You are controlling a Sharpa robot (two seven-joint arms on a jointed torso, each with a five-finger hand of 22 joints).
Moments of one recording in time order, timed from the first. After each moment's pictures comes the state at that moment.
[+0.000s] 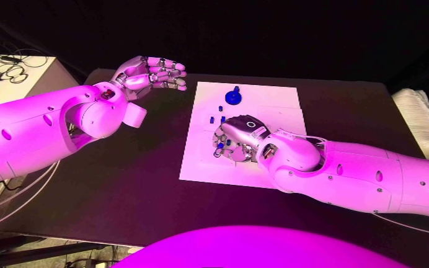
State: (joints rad) left arm 1.21 -0.92 -0.03 1.47 -0.17 -0.05 0.35; left_hand 1.36 -0.19 0.54 0.04 0.19 0.87 0.21 0.24 0.38 1.03 0.16 0.15 0.07 1.01 0.11 0.31 0.28 0.18 0.88 0.23 0.32 0.32; right arm 1.07 -0.70 -0.16 1.68 -1.75 -0.43 -0.26; right_hand 1.46 -0.20 0.53 0.19 0.05 1.14 0.10 0.22 0.44 1.27 0.11 0.15 0.16 1.47 -0.04 1.35 1.12 0.08 1.47 0.05 1.12 1.31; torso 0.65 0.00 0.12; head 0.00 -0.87
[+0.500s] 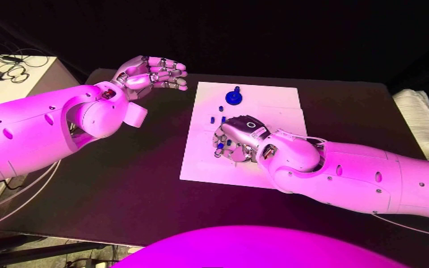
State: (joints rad) left arm 1.21 -0.92 -0.03 1.47 -0.17 -0.05 0.35; left_hand 1.36 -0.19 0.54 0.04 0.19 0.87 0.21 0.24 0.38 1.03 0.16 0.15 0.07 1.01 0.11 0.31 0.28 0.18 0.88 0.23 0.32 0.32; right arm 1.06 -0.69 -0.16 1.67 -1.75 -0.44 -0.26; right_hand 1.45 -0.20 0.53 0.18 0.05 1.14 0.10 0.22 0.44 1.27 0.11 0.15 0.16 1.47 -0.04 1.35 1.12 0.08 1.47 0.05 1.12 1.31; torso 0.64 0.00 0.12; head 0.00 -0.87
